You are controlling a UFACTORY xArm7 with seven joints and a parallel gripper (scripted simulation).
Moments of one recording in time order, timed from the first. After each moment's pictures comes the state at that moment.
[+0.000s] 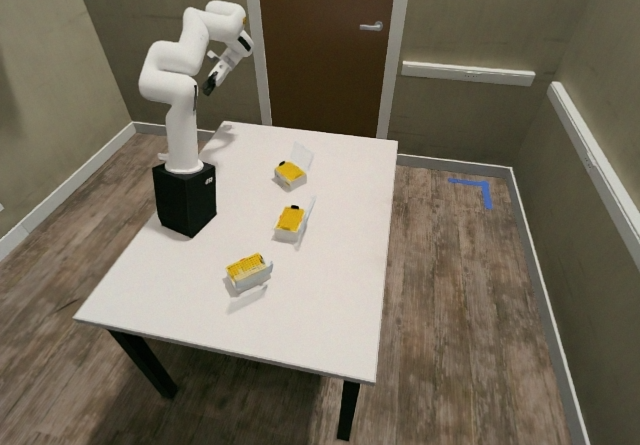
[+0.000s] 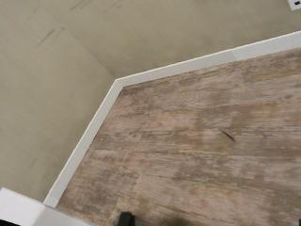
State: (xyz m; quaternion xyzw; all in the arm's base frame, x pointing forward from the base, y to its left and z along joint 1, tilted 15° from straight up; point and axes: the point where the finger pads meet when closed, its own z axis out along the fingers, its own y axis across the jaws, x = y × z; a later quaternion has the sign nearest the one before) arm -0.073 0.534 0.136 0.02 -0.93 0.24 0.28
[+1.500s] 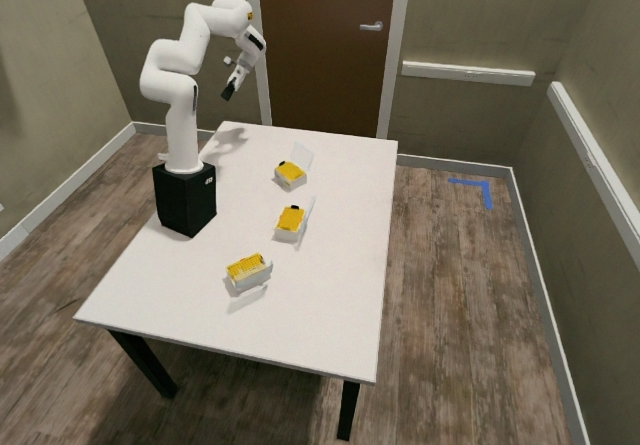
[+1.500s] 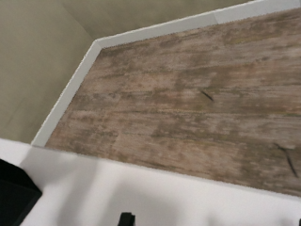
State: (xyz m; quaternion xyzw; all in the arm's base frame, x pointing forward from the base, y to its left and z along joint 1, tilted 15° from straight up) arm 0.020 0.527 0.121 0.04 -0.95 0.19 0.23
